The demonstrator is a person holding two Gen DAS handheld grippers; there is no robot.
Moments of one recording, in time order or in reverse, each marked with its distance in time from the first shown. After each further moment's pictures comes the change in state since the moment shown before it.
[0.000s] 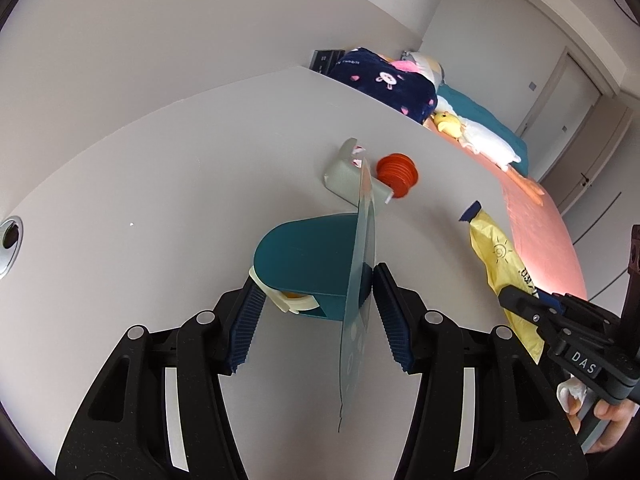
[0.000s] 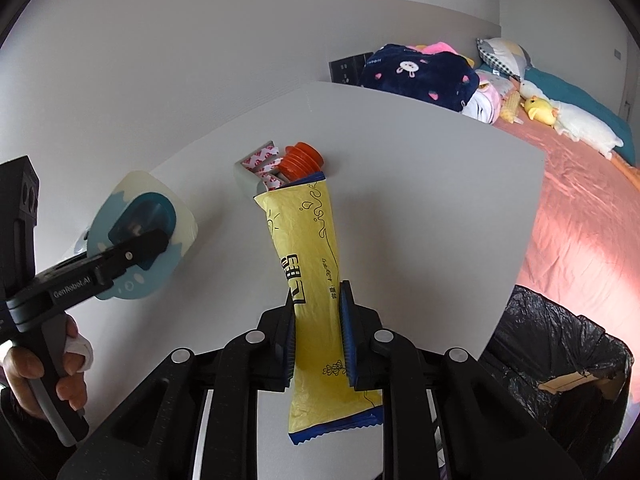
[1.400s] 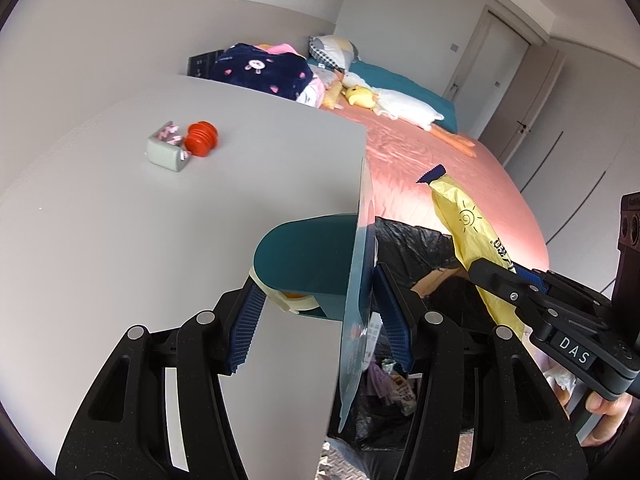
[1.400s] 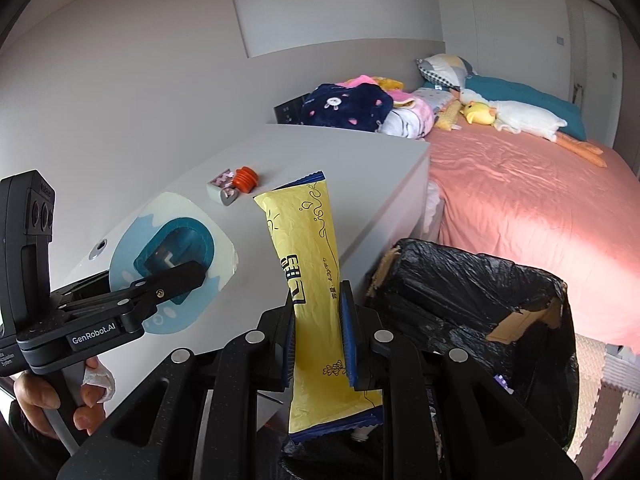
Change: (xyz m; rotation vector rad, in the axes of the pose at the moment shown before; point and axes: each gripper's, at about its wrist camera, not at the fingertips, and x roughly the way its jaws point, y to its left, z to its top) left arm -0.043 -0.152 -0.062 0.197 0.024 -0.185; right arm -0.138 -0.069 -0.082 0.128 -0.137 -0.092
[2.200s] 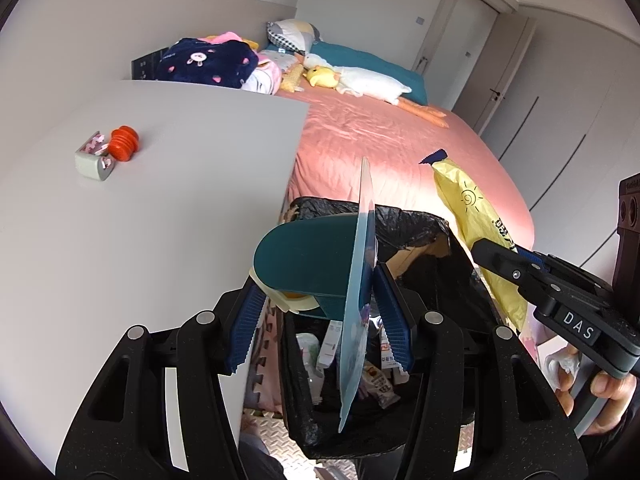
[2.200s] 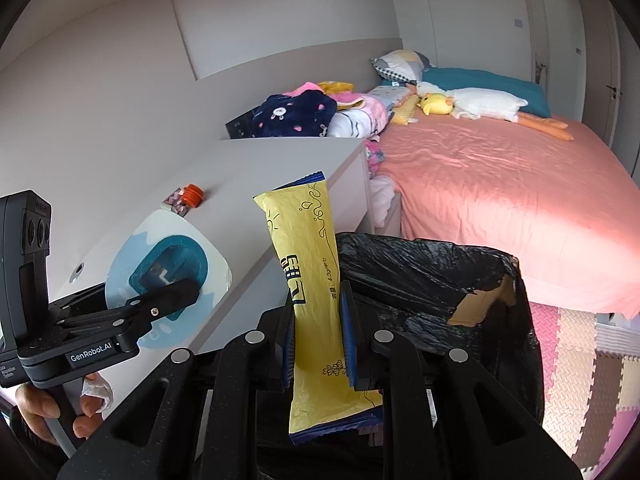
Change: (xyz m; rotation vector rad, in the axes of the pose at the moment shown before) left arm 0.029 -0.064 0.000 0.113 0.061 -0.065; right arm -0.031 -0.070 -0.013 0.109 -0.031 -0.079
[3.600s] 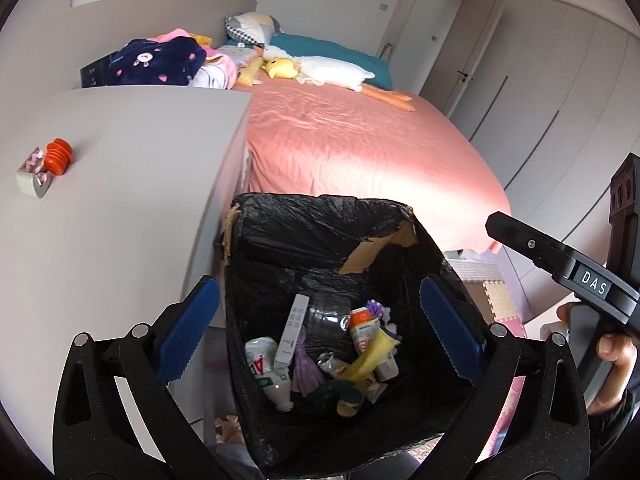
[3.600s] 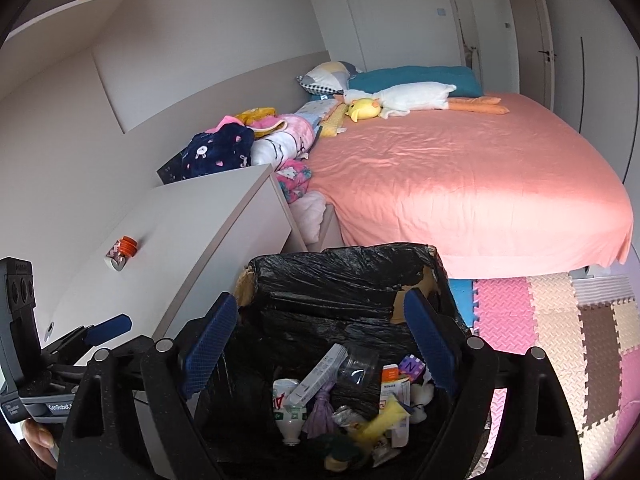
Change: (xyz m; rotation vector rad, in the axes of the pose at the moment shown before) left arm 0.031 -0.039 0.000 0.067 0.026 -0.096; right arm -0.018 -0.080 -0.008 0.182 -0.070 -0.132
